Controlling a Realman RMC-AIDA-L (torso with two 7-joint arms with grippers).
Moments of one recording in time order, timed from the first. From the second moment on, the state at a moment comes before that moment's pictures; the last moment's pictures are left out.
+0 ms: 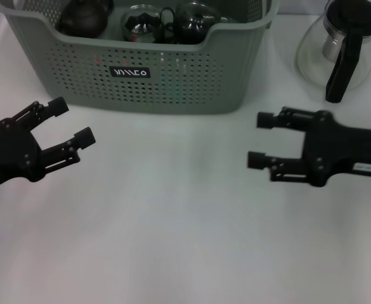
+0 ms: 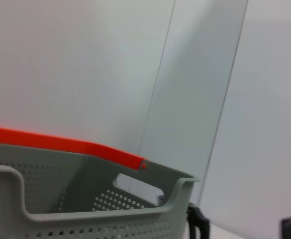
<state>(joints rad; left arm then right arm) -0.24 -2.14 0.27 0.63 1.94 1.85 -1.13 0.41 2.09 -1.01 -0.72 -1.69 -1.65 1.33</state>
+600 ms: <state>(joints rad) -0.27 -2.11 0.28 0.96 2.07 1.94 -1.70 0.46 2.09 -1.01 -0.62 -1.69 -1.62 1.21</state>
